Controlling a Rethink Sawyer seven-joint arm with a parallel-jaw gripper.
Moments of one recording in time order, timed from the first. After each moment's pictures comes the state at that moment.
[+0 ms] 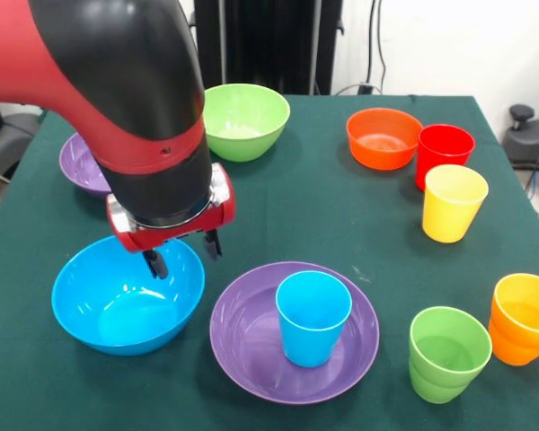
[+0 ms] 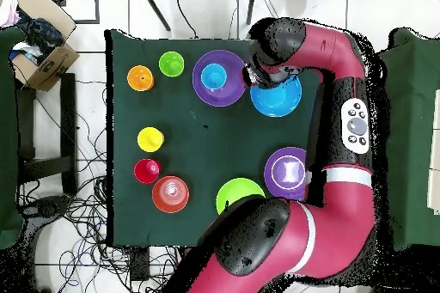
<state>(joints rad) -0.48 -0.24 0.38 0.75 -0.37 1.33 1.23</state>
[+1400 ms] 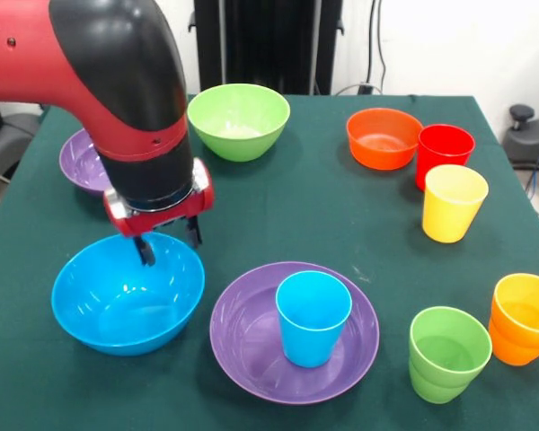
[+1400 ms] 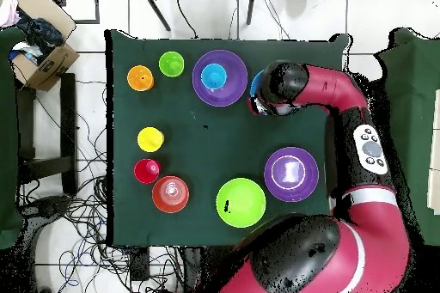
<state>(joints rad) -0.60 -0.32 0.40 1.11 -0.44 1.01 1.18</state>
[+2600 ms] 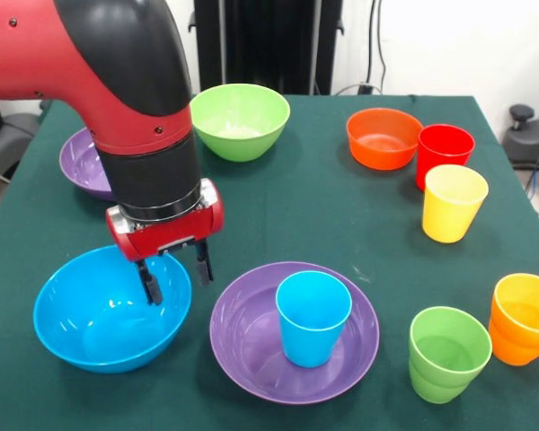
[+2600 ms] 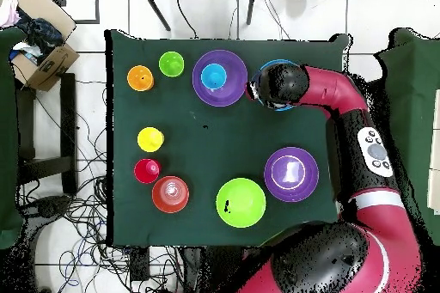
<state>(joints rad) -0.65 -0.34 0.50 1.16 -0.46 0.81 1.18</state>
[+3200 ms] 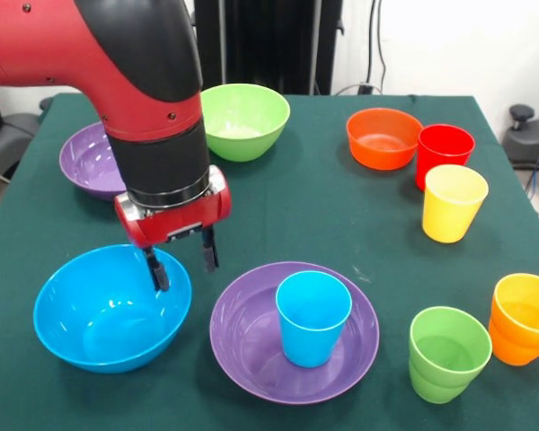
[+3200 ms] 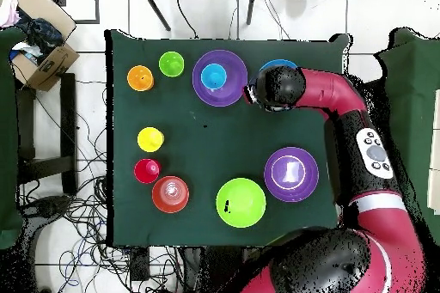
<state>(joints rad) -0.65 -0.37 0.50 1.21 -0.47 0.81 1.18</state>
